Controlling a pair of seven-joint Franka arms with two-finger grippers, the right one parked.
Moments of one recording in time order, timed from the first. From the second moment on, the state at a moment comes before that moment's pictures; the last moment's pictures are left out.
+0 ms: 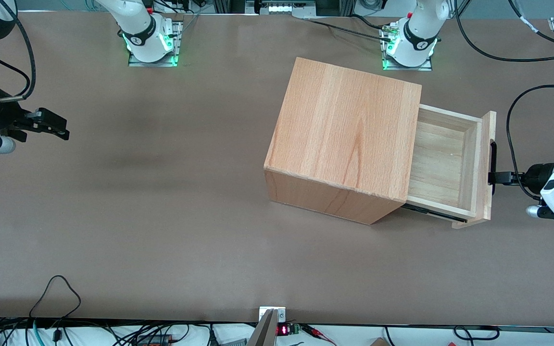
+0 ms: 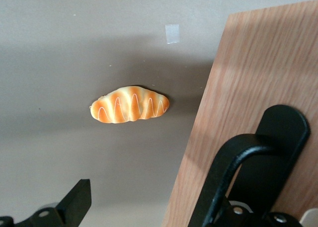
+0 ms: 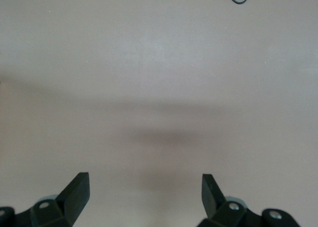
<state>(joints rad) 0.22 0.52 0.03 -1.43 -0.21 1.64 0.30</state>
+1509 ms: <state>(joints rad) 0.24 0.52 0.02 -1.39 -0.21 1.65 0.32</state>
